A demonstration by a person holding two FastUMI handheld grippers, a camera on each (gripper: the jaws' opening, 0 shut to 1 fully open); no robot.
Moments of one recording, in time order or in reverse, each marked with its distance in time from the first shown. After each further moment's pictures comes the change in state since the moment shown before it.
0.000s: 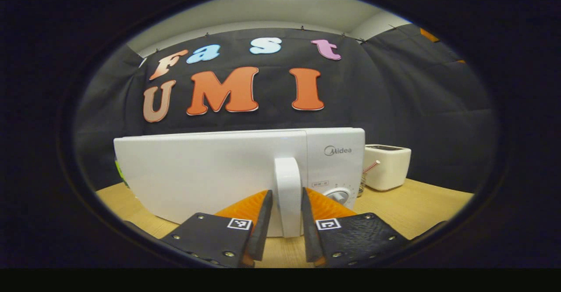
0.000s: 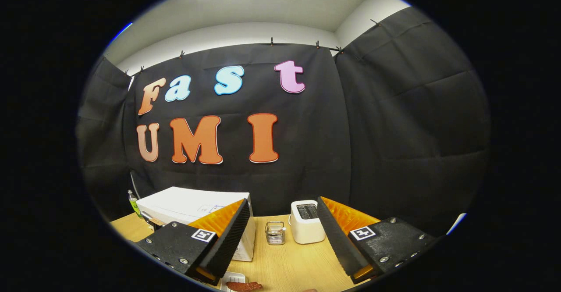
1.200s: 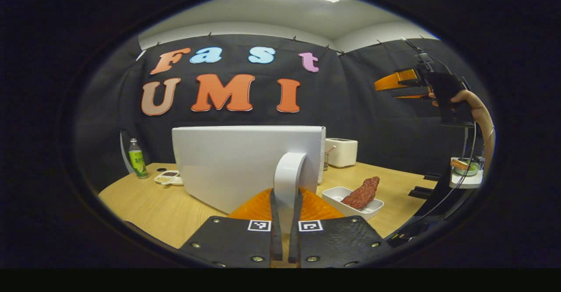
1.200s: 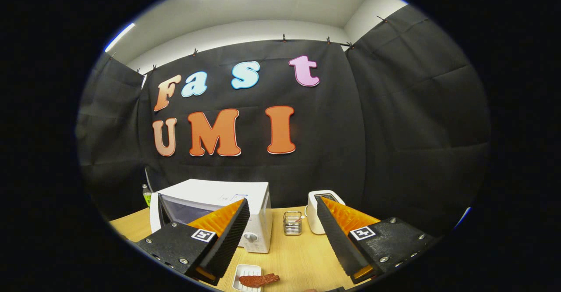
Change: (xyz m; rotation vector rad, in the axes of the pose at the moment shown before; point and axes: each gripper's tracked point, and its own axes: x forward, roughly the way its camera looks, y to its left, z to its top) left arm -0.245 0.107 -0.009 -0.055 0.011 -0.236; right arm -0.031 0.052 -0.036 0.008 0.037 0.102
